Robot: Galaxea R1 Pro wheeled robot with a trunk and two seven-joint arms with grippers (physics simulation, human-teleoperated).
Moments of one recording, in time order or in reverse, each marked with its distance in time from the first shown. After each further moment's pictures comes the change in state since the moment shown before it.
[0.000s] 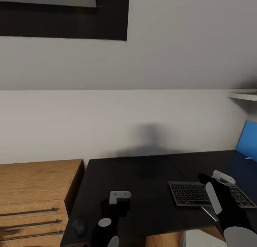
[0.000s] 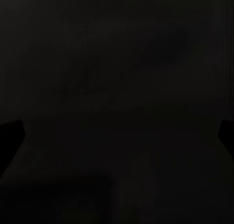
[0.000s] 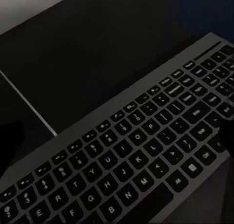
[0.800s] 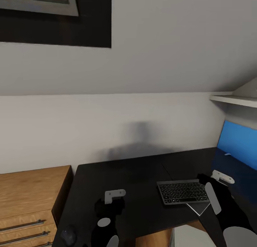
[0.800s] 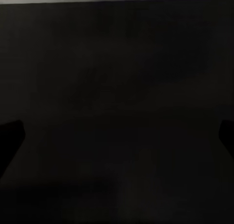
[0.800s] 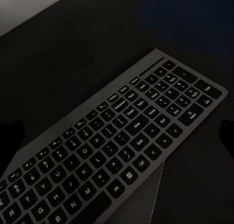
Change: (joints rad) left arm 0.000 -0.001 0.006 0.001 0.017 -0.039 0.141; right arm 0.000 0.003 0.004 0.001 0.000 0.000 0.006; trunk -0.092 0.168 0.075
